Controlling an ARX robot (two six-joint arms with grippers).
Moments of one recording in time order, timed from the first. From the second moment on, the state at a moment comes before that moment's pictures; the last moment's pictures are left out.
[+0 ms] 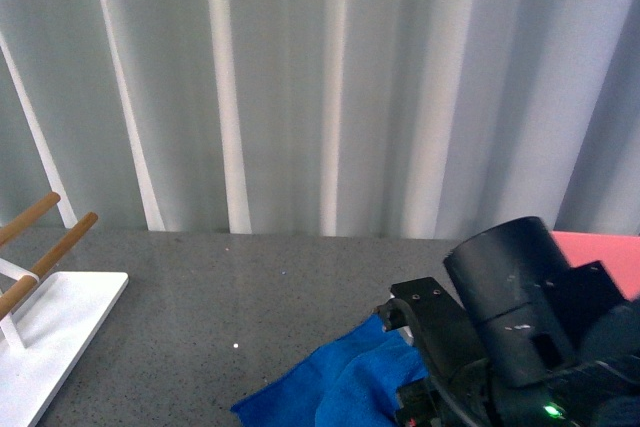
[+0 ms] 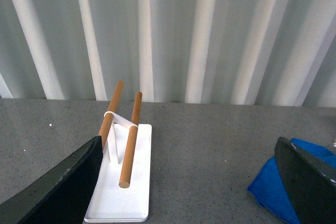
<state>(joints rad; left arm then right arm) 0.00 0.00 0.02 0.00 0.00 -0.01 0.42 2.12 0.96 0.16 -0.04 0.02</state>
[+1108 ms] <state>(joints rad) 0.00 0.00 0.02 0.00 0.00 0.00 0.59 2.27 1.38 0.11 -0.14 0.09</state>
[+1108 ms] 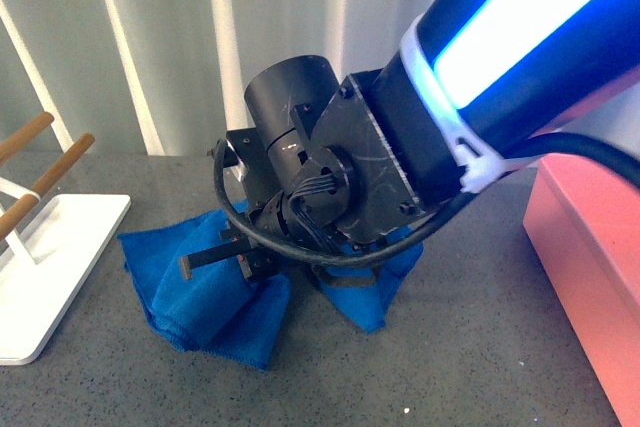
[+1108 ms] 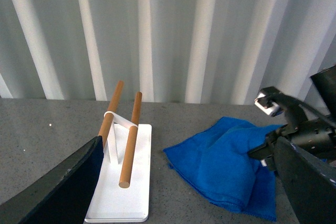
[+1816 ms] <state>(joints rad) 0.00 0.00 0.02 0.00 0.00 0.00 0.35 1.62 1.53 -0.37 0.18 -0.12</state>
